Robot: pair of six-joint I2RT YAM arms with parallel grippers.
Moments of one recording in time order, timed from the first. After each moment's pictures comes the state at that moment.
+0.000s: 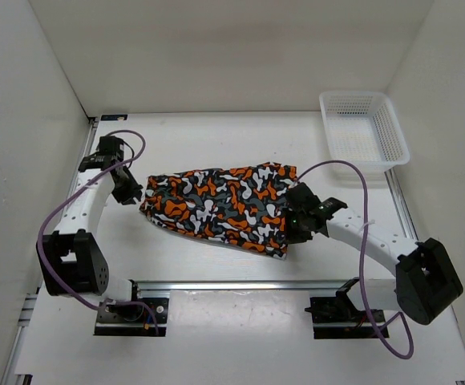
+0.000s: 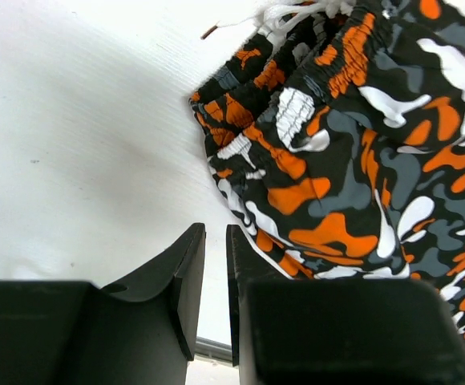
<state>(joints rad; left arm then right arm) 0.05 1.46 1.19 -0.93 -0.06 -0.53 0.62 1.29 0.74 -0.65 -0.03 0.57</state>
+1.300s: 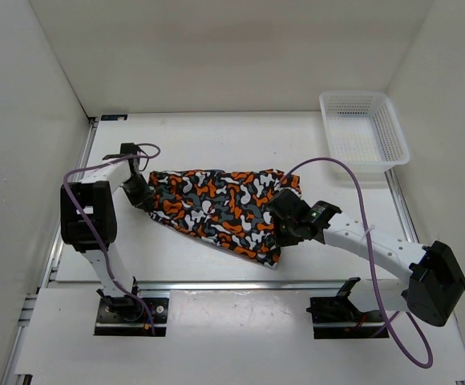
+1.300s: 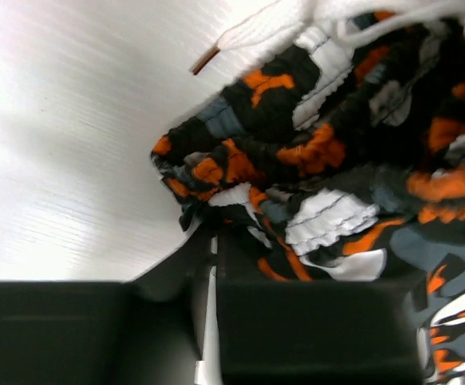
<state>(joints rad) 0.03 1.83 1.20 -0.77 -0.02 -0.50 0.86 1.24 0.85 -0.74 0.09 0.63</state>
